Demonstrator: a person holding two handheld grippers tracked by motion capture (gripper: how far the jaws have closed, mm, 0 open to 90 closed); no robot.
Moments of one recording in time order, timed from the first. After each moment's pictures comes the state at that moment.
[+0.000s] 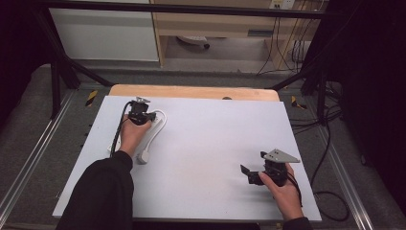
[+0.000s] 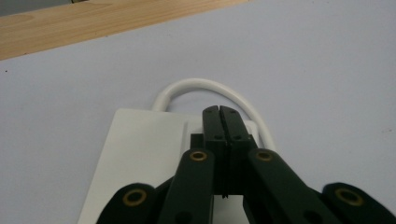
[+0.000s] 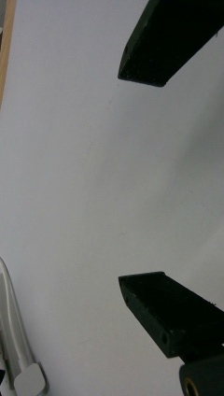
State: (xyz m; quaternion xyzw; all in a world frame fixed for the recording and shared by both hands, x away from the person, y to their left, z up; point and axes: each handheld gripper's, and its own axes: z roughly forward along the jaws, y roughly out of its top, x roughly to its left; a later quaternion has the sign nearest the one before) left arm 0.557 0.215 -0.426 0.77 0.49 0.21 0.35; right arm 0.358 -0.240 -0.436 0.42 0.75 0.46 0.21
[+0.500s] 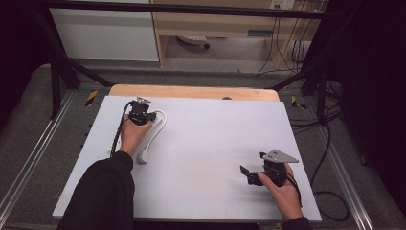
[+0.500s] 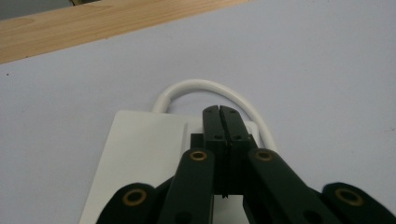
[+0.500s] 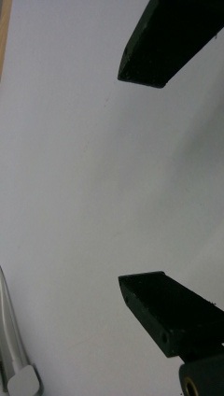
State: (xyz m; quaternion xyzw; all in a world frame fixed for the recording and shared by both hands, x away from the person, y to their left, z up) left arm 0.558 0.216 -0.426 0.77 0.49 0.21 0.35; right arm 0.358 -0.238 -0.438 0.42 0.76 0.45 0.21
